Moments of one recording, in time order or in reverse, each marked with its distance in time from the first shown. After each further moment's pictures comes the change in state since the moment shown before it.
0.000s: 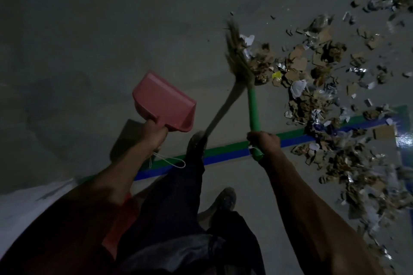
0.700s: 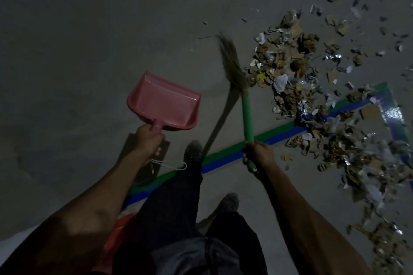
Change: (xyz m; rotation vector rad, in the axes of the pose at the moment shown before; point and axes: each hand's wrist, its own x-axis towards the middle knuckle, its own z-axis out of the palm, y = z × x) left_hand 0.006 0.037 0.006 0.056 0.039 0.110; right_hand -0.008 0.019 -0.022 0.103 -0.036 0.018
